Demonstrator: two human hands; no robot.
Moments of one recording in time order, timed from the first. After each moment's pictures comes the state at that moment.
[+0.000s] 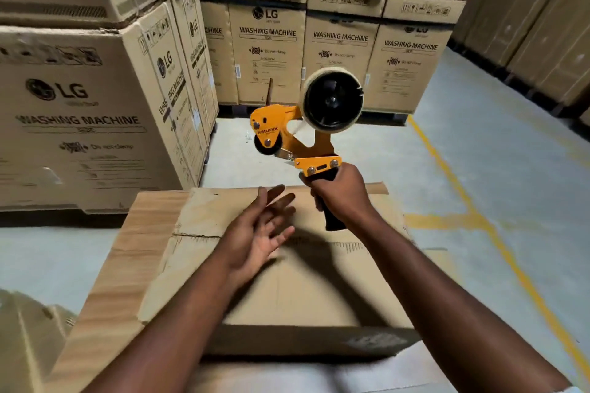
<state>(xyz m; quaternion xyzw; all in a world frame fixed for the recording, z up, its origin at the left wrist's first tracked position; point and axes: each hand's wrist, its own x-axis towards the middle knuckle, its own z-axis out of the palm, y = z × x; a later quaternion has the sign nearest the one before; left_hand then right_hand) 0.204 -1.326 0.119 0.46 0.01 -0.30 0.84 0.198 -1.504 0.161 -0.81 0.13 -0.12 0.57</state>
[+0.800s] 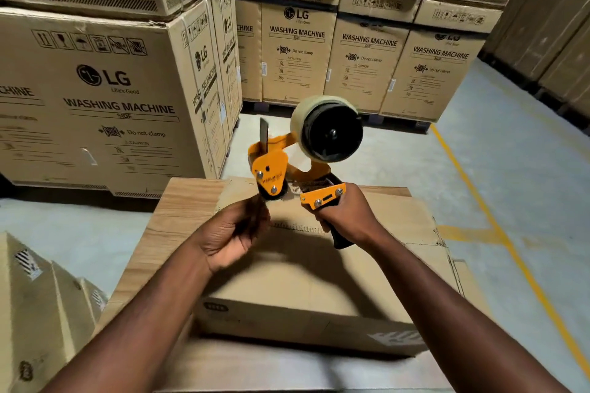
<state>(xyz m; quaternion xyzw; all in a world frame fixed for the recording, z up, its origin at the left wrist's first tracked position) 0.218 -1.224 0.113 0.34 0.03 -0.33 0.88 0.183 -1.453 0.140 -0.82 0.00 -0.03 0.57</state>
